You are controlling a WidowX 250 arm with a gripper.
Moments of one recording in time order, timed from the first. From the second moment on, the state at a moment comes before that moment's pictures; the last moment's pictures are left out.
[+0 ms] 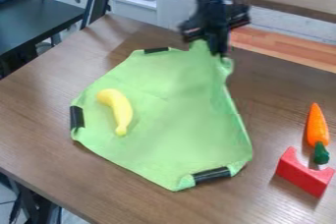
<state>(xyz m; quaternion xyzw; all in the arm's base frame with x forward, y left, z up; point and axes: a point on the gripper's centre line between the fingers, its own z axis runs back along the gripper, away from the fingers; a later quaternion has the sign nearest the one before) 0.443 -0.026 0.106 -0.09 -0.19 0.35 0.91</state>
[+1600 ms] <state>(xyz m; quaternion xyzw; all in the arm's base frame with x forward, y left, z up) 0.316 0.148 0.101 0.06 -0.08 0.46 0.88</state>
